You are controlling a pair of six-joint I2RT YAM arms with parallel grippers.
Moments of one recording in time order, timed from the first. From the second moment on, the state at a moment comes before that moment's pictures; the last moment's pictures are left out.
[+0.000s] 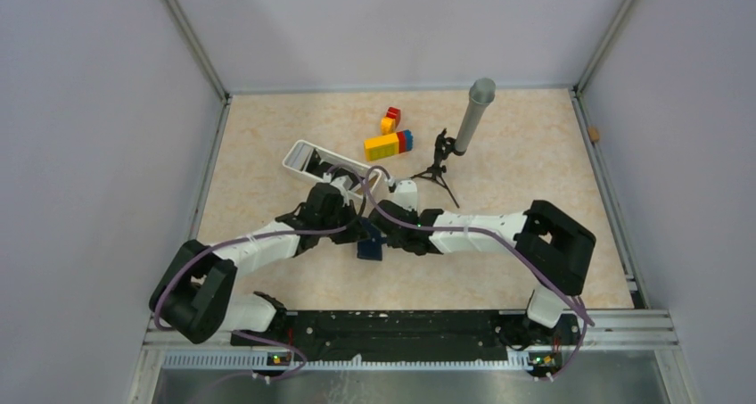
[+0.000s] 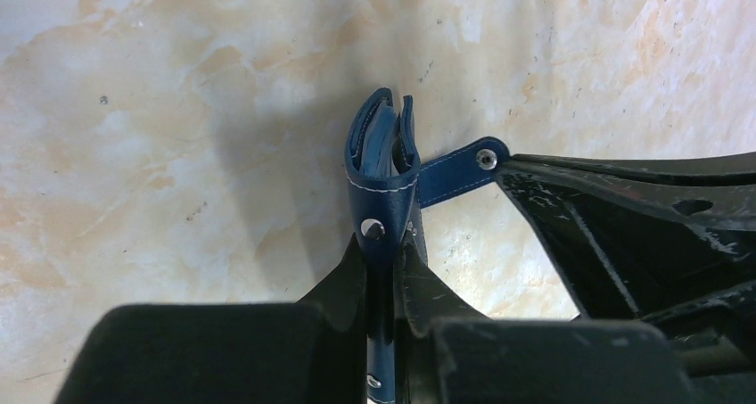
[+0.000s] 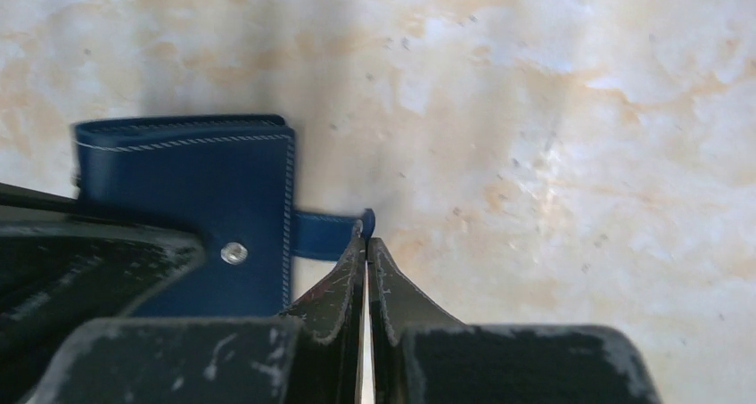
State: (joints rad) left arm -0.55 1.33 0.55 -0.04 0.24 -0.65; right arm 1.09 1.75 1.06 -0.31 0.50 0.83
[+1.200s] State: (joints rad) left arm -1.05 1.27 0.48 0.02 -0.18 -1.10; right arm 1.17 1.46 0.88 -0.33 0.40 0.94
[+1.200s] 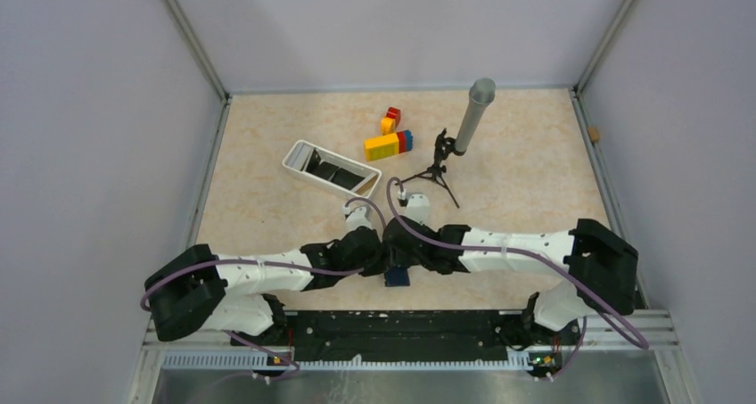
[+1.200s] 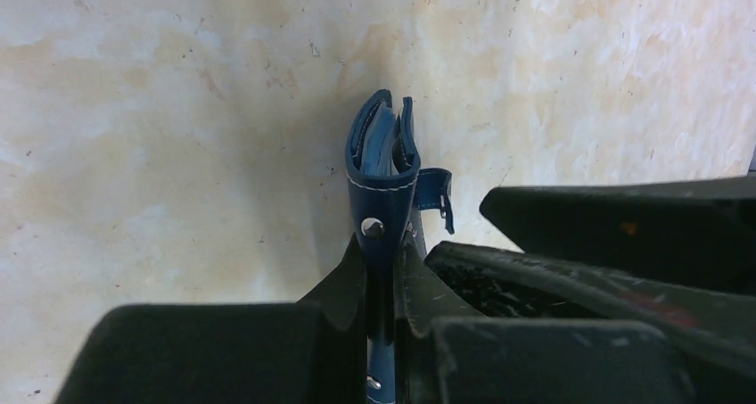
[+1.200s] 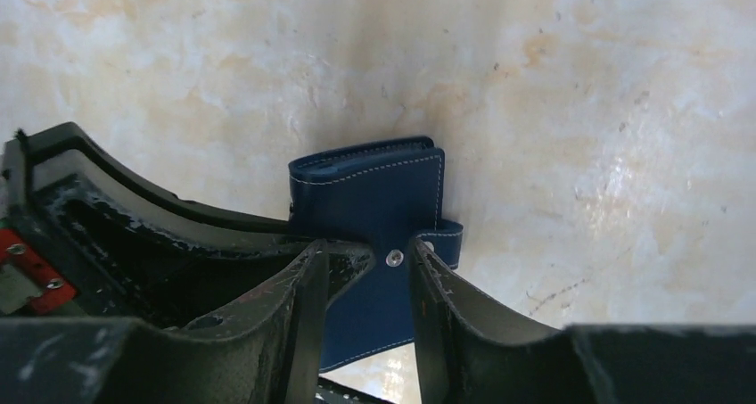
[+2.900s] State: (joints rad) left arm -1.07 1.19 0.38 0.10 -0.20 -1.11; right arm 1.24 1.45 0.86 -0.51 0.51 1.08
